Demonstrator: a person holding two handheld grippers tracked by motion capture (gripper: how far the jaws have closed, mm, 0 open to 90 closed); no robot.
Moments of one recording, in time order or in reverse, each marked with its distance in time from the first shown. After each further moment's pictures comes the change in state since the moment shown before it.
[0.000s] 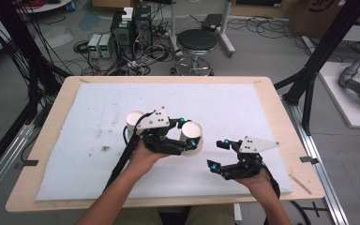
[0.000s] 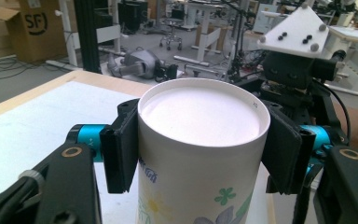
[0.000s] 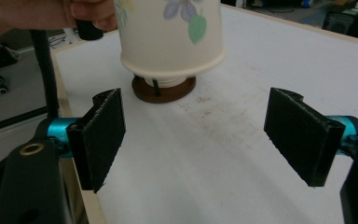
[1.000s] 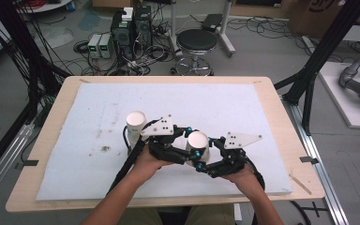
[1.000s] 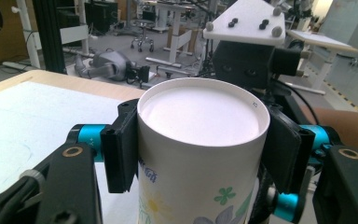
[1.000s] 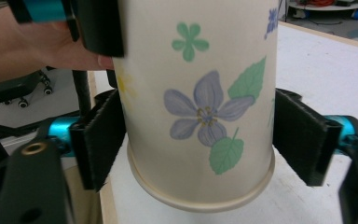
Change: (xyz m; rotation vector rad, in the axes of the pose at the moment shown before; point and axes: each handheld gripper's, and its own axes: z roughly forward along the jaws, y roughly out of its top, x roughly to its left) left arm -0.008 -0.013 0.009 -0.021 -0.120 -0.021; right arm 0.005 0.014 0.036 -0.034 0.157 -0.023
